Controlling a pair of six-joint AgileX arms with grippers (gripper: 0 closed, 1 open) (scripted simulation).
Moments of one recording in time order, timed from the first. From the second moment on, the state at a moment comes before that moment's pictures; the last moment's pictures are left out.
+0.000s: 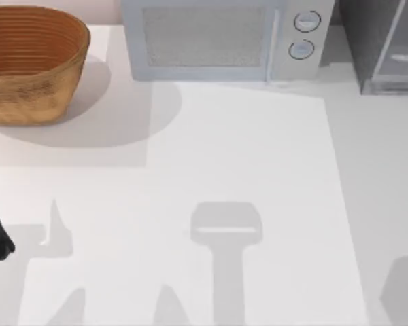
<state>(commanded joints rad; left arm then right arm) 0.00 0.00 0.00 0.00 0.00 0.00 -1.27 1.19 1.14 -1.45 -0.66 -1.41</state>
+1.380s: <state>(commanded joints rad) 0.00 0.00 0.00 0.00 0.00 0.00 -1.64 1.82 1.33 -1.26 -0.93 -1.79</state>
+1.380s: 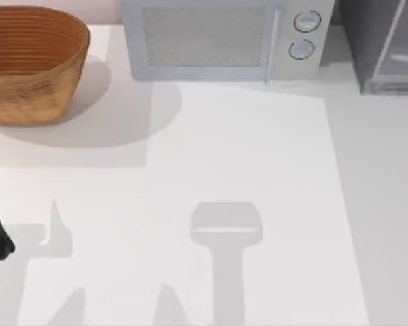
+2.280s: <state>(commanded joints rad) 0.00 0.00 0.00 0.00 0.00 0.00 -0.96 1.83 1.30 -0.34 -0.75 -0.68</state>
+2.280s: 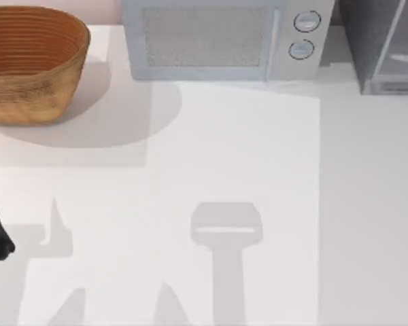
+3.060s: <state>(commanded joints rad) 0.00 0.00 0.00 0.00 0.00 0.00 -0.80 1.78 1.24 -0.20 -0.59 -0.52</state>
